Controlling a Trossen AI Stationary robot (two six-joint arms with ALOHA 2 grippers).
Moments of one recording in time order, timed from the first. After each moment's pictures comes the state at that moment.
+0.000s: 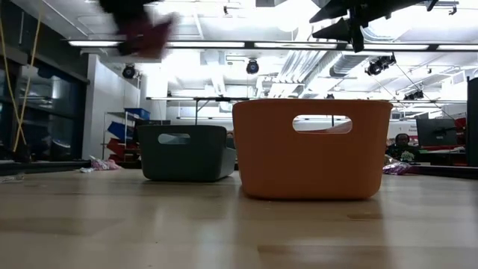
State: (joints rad) left arm -0.17 1.25 0.98 -0.45 -0.03 -0.53; right arm -0.33 0.86 0.78 -0.09 0.05 0.36
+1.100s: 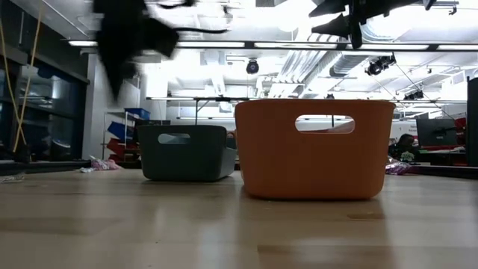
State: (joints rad) left arm -0.15 1.58 1.21 -1.20 0.02 -0.64; right arm -0.33 0.86 0.78 -0.05 0.06 0.34
